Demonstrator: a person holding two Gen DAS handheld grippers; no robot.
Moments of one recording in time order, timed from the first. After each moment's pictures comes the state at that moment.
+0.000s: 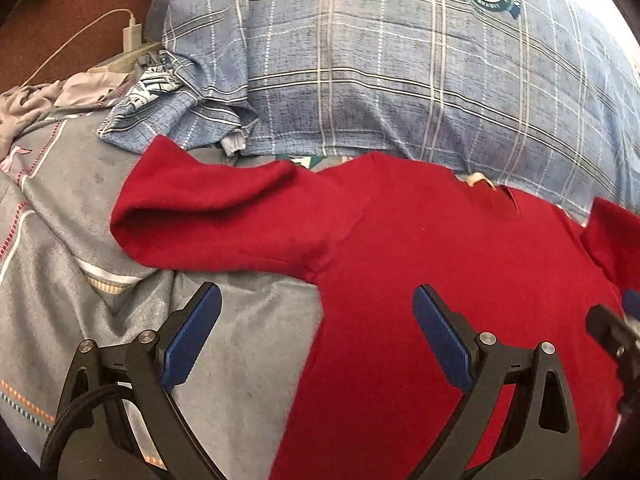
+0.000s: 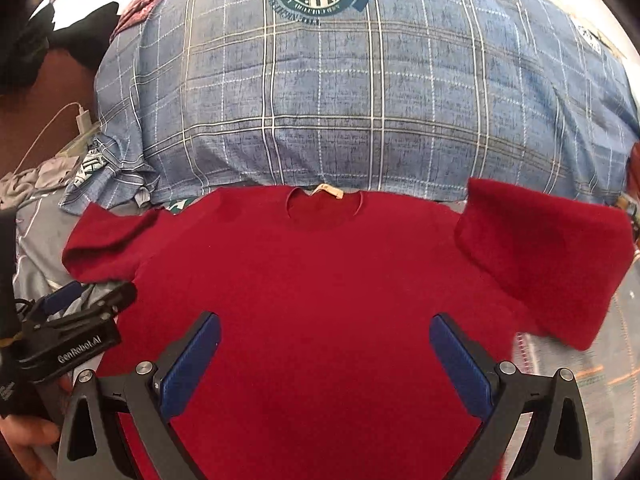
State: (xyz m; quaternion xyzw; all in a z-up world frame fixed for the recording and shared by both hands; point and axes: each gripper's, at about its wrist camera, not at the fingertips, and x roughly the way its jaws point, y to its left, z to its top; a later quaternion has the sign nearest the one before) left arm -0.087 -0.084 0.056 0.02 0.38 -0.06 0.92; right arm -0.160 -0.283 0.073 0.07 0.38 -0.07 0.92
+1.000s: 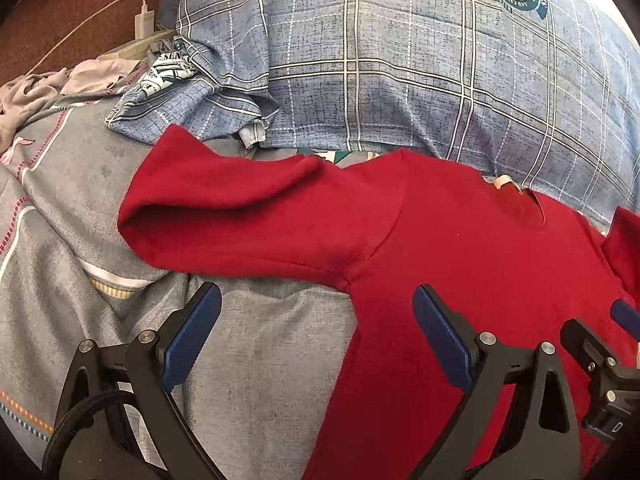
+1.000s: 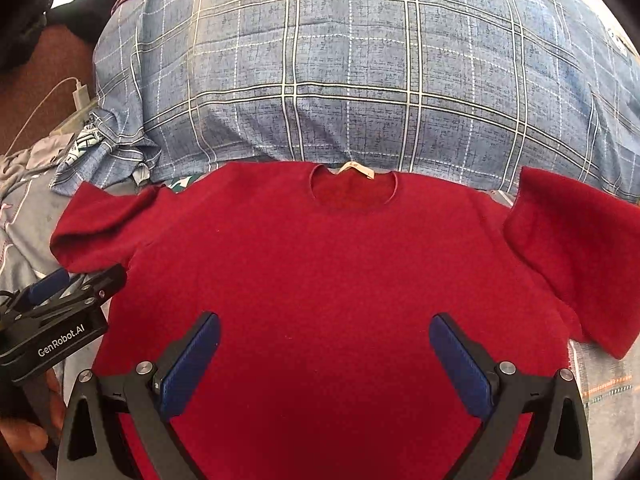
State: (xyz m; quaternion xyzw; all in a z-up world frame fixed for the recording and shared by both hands) left arm -0.069 -0.072 0.051 0.01 0.40 -0.04 0.92; right arm -0.124 -0.263 0.048 0.06 0.42 -0.06 0.91
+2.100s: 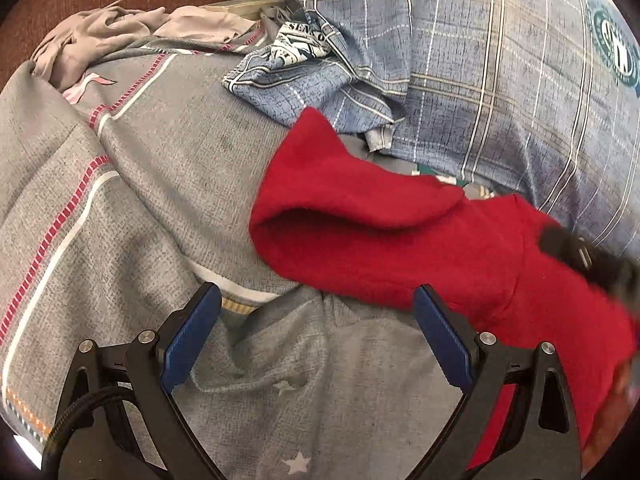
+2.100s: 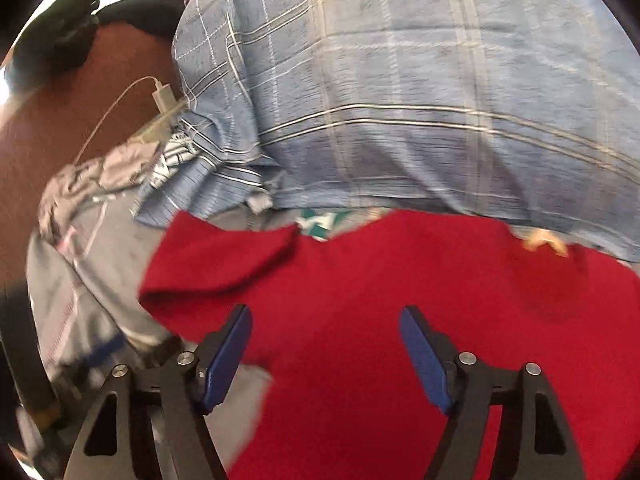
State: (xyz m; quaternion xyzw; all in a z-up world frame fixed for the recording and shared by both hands) left arm -0.047 0.015 0.051 -0.05 0.42 0.07 0.91; right arm -0.003 -0.177 0.063 0.12 0.42 0.13 0.89
